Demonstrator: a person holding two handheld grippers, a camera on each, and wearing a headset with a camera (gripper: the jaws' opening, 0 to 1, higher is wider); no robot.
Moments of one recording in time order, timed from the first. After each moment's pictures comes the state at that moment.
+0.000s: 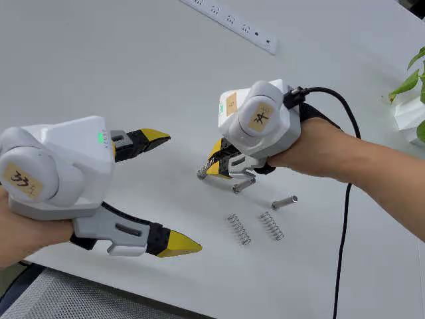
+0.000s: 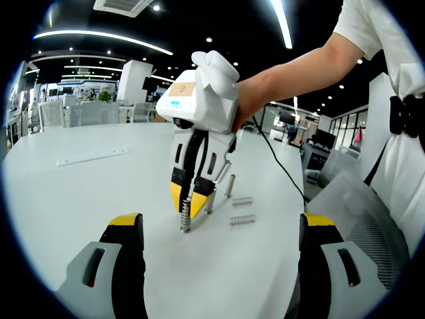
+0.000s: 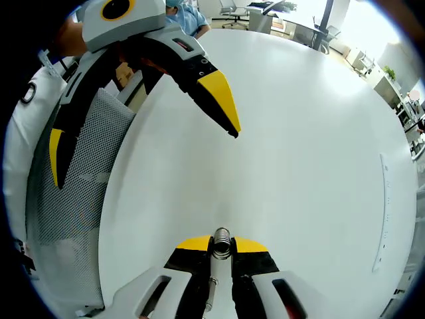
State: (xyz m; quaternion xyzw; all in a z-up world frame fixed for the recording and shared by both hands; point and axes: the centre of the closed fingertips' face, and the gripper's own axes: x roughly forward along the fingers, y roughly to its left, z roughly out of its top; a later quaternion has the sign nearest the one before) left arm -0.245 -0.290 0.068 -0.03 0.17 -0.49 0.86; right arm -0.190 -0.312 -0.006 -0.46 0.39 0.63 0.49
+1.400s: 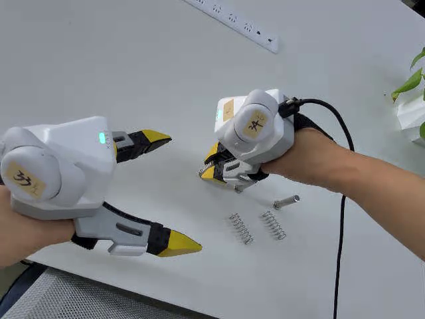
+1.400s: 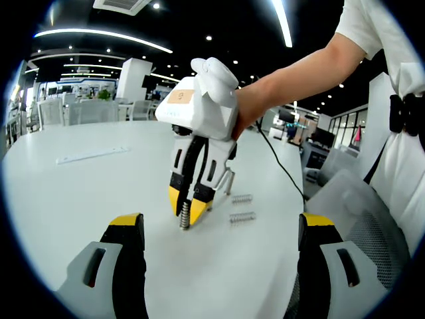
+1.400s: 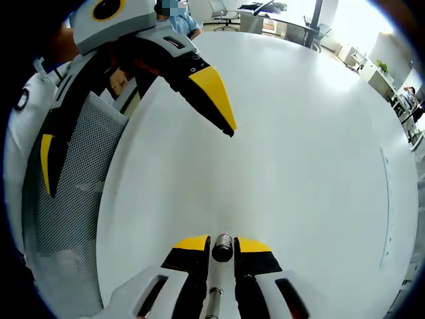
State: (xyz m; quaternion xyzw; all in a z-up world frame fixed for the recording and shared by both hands) left arm -0.248 -0.289 0.065 -0.03 0.17 -0.49 0.85; right arm -0.194 -0.307 -0.016 -0.44 0.40 0.62 0.51
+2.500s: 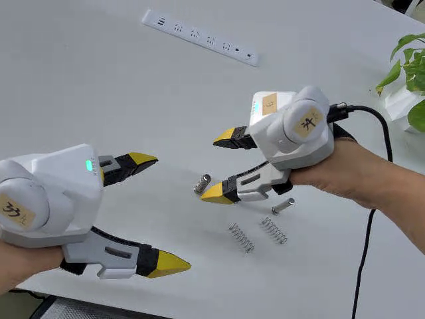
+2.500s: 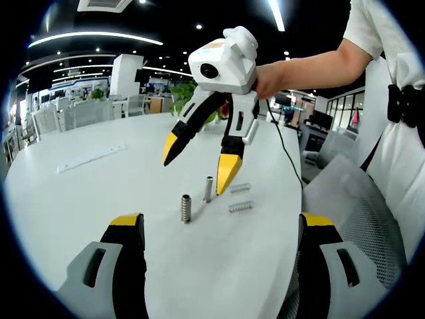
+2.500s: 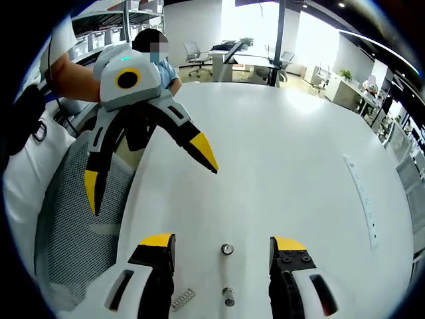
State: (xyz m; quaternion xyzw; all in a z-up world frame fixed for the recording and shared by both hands) left arm -0.257 -0.287 0.070 0.02 0.20 -0.50 0.84; right arm -0.198 -0.314 0.058 -0.32 0.33 0.62 0.63
